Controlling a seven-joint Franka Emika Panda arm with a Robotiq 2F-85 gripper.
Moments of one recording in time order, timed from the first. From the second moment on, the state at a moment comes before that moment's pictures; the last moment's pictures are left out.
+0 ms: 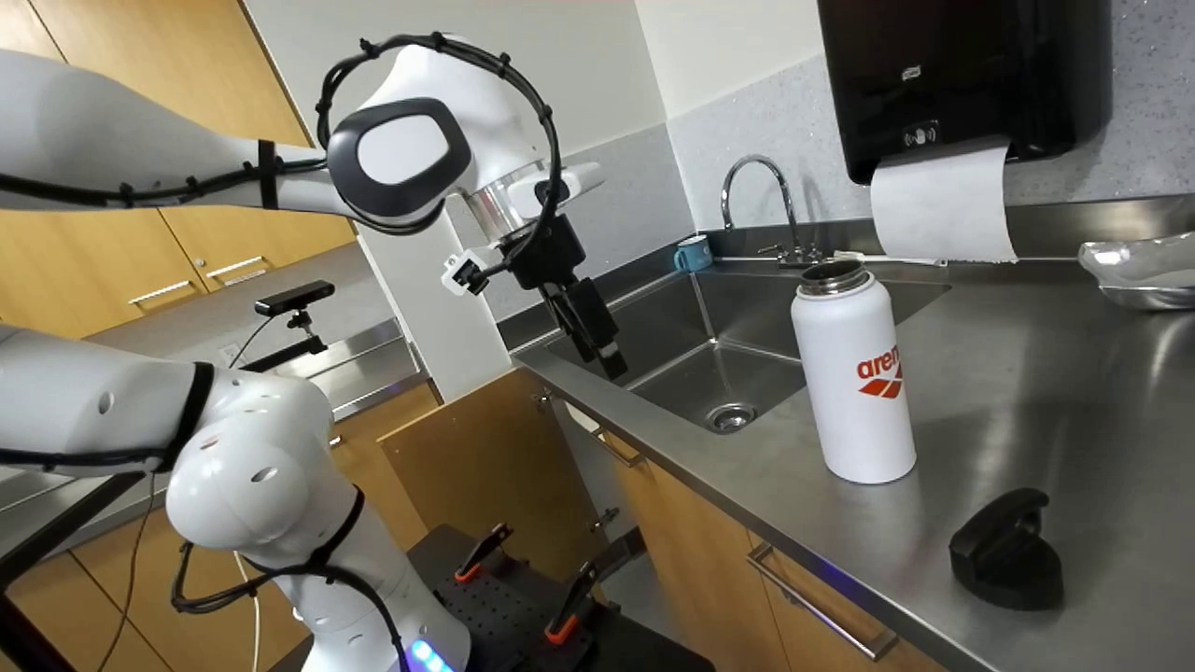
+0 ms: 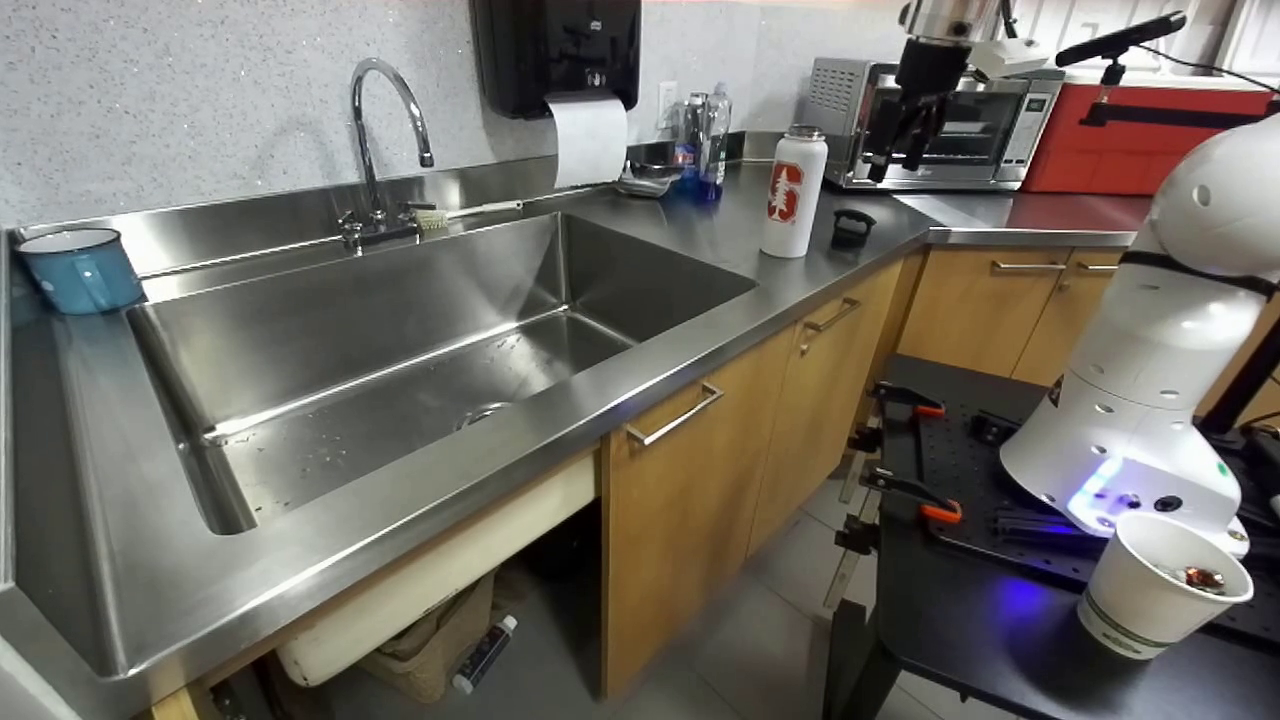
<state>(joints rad) -0.43 -0.78 -0.21 -2.76 -0.26 2.12 0.03</state>
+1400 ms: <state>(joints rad) -0.60 -0.52 -0.50 -2.64 -0.33 2.51 -0.14</state>
